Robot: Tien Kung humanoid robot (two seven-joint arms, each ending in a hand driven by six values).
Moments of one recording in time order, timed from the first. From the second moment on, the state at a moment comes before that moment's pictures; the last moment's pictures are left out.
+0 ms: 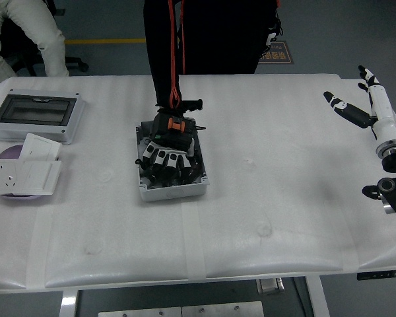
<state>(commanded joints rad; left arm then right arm) -0.04 0.18 -0.67 -0.19 0.85 -0.36 0.51 0.27 -0.42 1.26 1.30 -1.47 -0.35 -0.07</state>
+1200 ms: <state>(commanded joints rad) -0.03 0.17 -0.66 -0.20 0.84 -0.35 0.51 0.24 -0.41 1.30 1.33 -1.46 -0.35 -0.06</state>
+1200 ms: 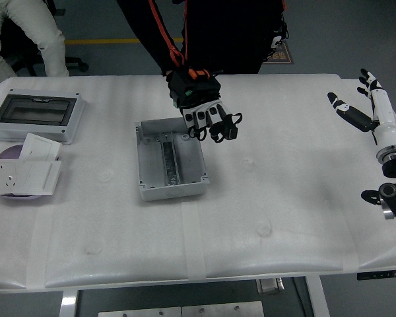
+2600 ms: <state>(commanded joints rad) -0.04 0.18 -0.66 -0.19 0.85 -0.36 0.50 0.22 -0.33 1.18 1.37 -2.19 -0.18 -0.65</state>
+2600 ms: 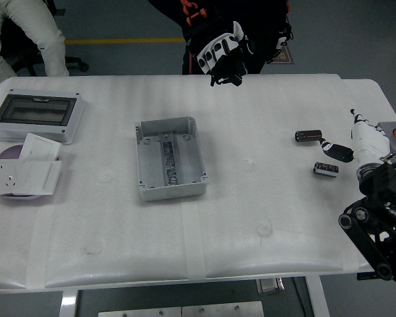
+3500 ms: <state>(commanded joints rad) -0.05 0.18 -0.65 -0.19 0.84 -0.37 0.49 0.24 -0.32 1.13 1.30 -2.19 0.06 -0.65</state>
